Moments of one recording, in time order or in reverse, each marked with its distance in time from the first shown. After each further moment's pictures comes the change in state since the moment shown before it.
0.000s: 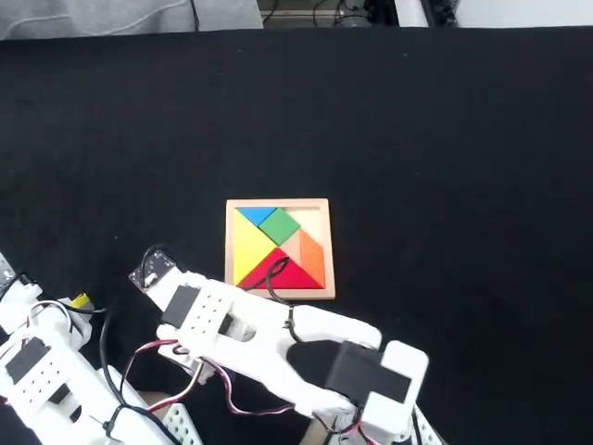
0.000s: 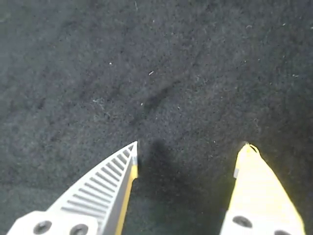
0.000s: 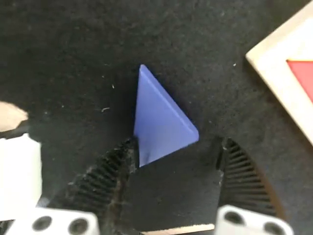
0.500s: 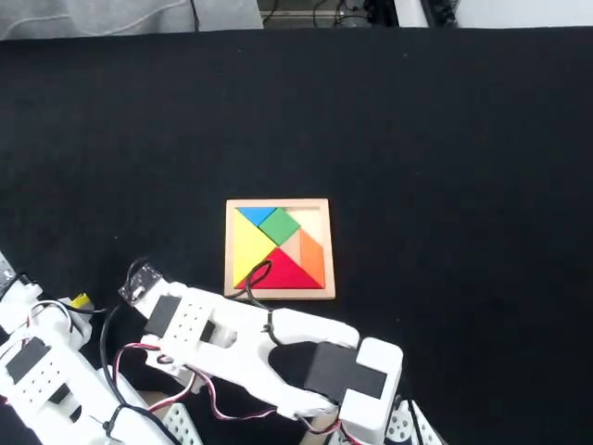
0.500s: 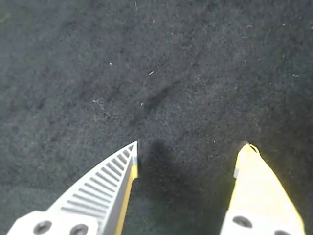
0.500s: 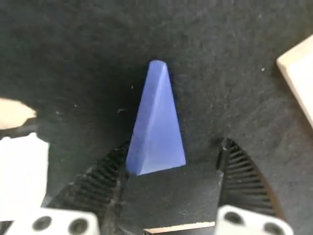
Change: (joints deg) left arm 0.0 0.0 0.0 0.0 0.0; right arm -3.0 5.5 -5.2 2.7 0.0
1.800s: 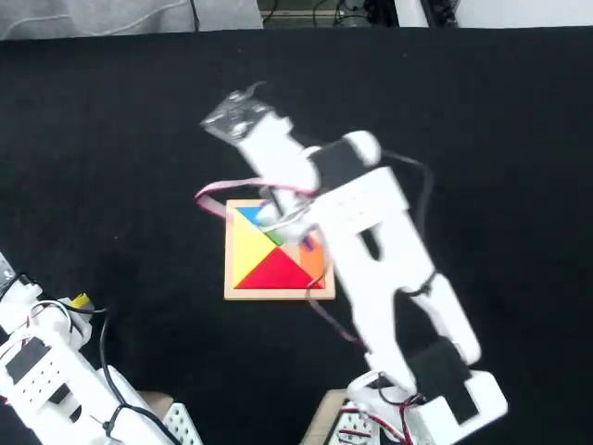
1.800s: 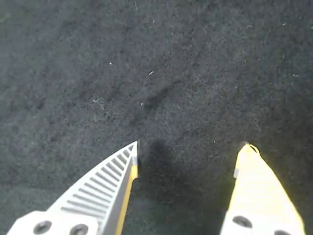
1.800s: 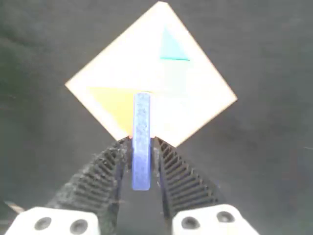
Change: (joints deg) left arm 0.0 0.0 0.0 0.0 0.0; right arm 42.0 -23.2 -21.6 18.5 43.8
